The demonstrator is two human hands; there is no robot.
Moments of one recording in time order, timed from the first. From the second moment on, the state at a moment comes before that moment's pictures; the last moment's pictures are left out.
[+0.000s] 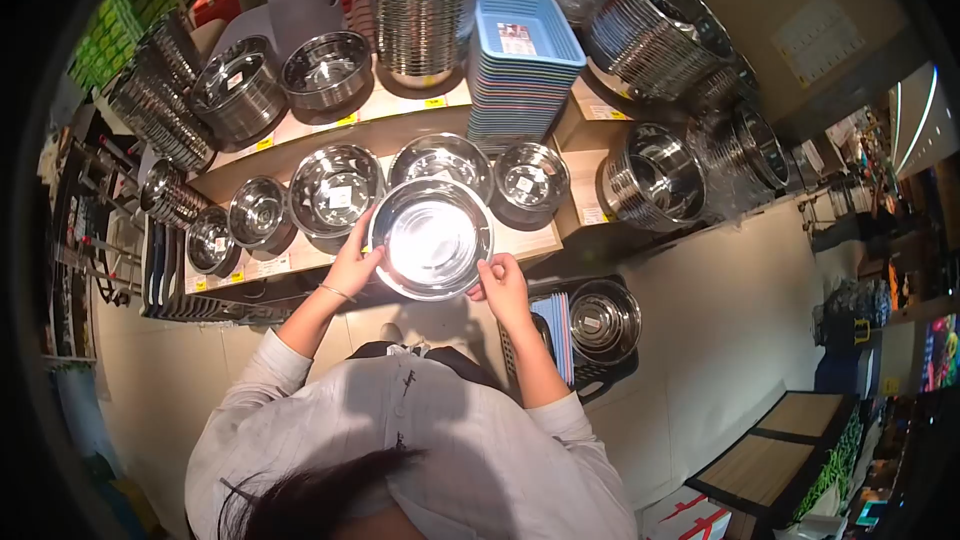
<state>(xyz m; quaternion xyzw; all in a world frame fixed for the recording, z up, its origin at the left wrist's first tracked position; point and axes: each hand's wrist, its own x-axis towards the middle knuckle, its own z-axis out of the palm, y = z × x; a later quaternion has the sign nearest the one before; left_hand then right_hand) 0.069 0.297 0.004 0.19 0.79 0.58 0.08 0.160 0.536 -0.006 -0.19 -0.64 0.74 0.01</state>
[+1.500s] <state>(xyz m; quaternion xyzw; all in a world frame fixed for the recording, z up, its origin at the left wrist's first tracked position) -0.030 0.315 -0.013 0.22 0.79 0.54 0.19 0.079 0.452 -0.030 -0.30 -0.52 0.79 0.13</state>
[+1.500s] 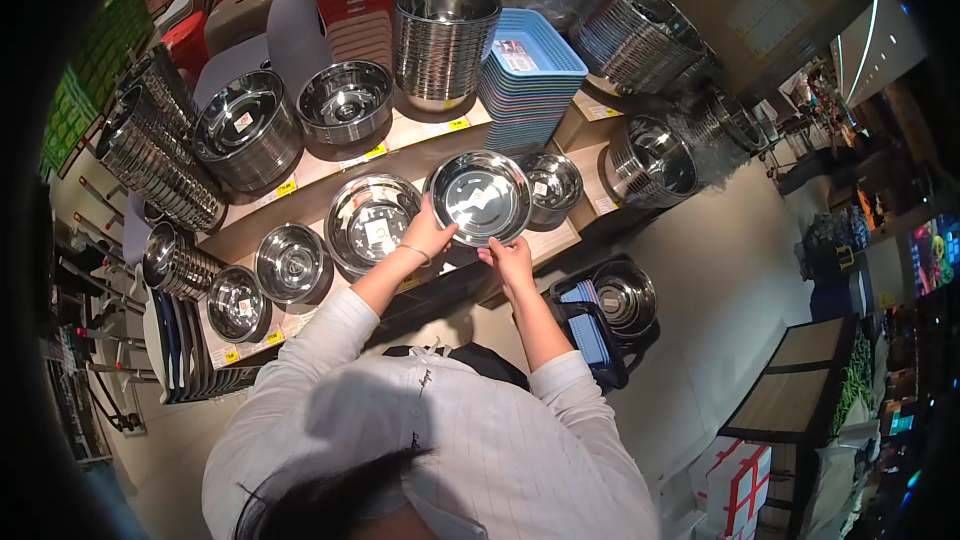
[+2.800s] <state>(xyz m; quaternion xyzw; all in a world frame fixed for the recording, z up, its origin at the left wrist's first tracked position) -0.133 0.075 0.102 0.02 0.85 0.45 -0.28 -0.185 0.225 0.124 0.01 -0.67 0.74 -0.01</state>
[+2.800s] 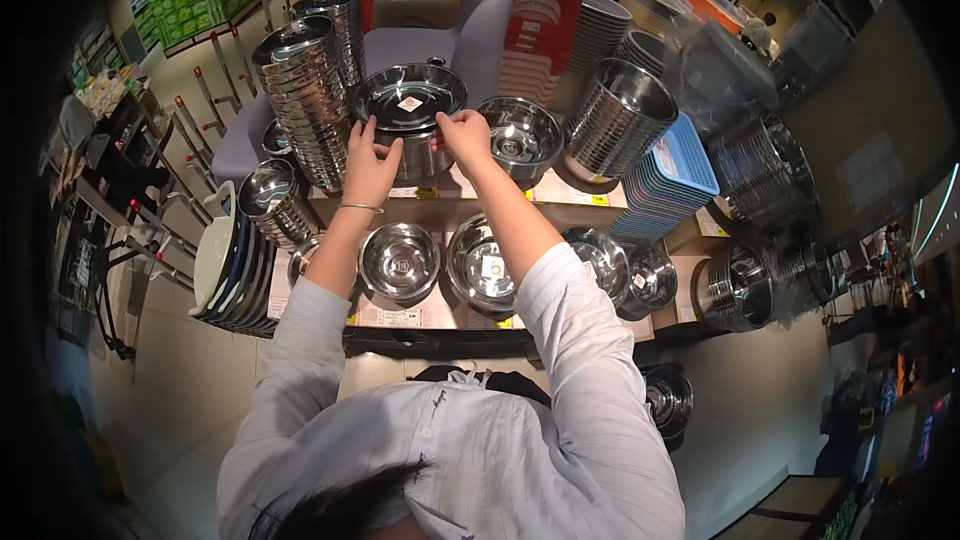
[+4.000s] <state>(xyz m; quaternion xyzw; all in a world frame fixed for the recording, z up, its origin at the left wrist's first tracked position) 0.113 0.456 0.005 0.48 0.74 0.46 0.11 0.234 0.610 -0.036 -0.34 -0.71 0.58 0.22</state>
